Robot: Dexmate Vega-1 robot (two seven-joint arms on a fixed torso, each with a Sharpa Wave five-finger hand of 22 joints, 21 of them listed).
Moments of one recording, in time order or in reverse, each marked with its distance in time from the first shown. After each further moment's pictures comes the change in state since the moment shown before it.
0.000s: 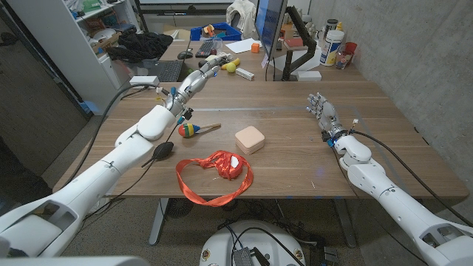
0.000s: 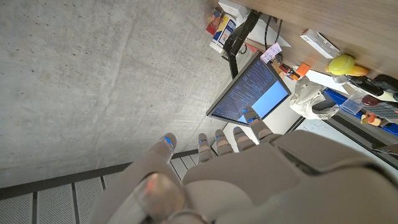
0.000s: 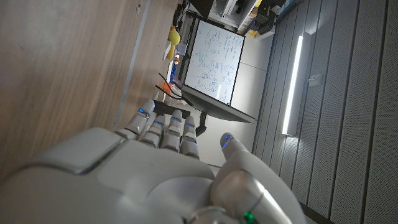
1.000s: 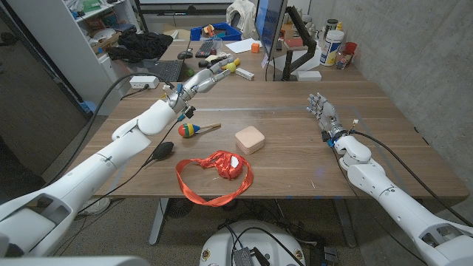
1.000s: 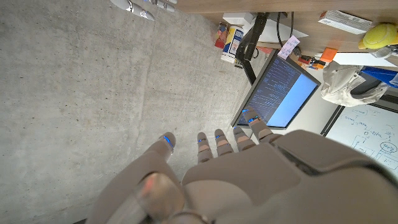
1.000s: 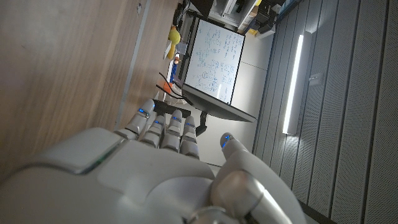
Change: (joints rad) left arm -0.040 0.045 0.029 -0.038 0.192 -0.059 -0.006; left_hand 0.008 0.000 0.003 -0.003 0.000 0.016 -0.005 0.000 0.000 0.011 -0.011 0.000 0.000 0.000 0.000 0.000 0.000 0.006 0.006 -0.007 0.000; right arm 0.003 0.004 0.000 0.008 0.001 0.003 0.000; right_hand 0.000 0.000 0.000 0.000 0.000 0.000 0.000 0.000 0.000 0.000 0.000 0.000 0.000 0.000 0.000 0.000 -0.002 0.004 0.004 -0.008 0.000
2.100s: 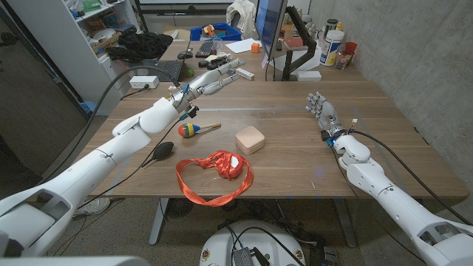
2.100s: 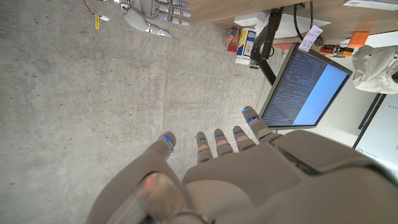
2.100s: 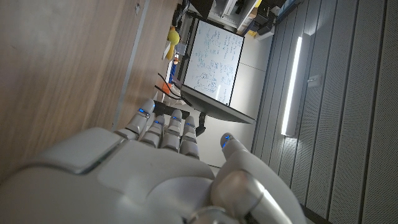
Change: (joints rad) left arm -0.026 0.011 0.019 -0.012 0.107 -0.072 -0.010; left_hand 0.008 0.000 0.001 -0.007 0.000 0.013 -0.009 0.000 0.000 0.005 -0.005 0.000 -0.002 0.010 0.000 0.000 0.000 0.005 -0.005 -0.004 0.000; right arm 0.009 0.005 -0.006 0.008 -0.011 0.007 0.001; right_hand 0.000 0.000 -0.007 -0.001 0.000 0.000 0.000 0.000 0.000 0.006 0.006 0.000 0.000 0.000 0.000 0.000 0.000 0.004 -0.004 -0.012 0.000
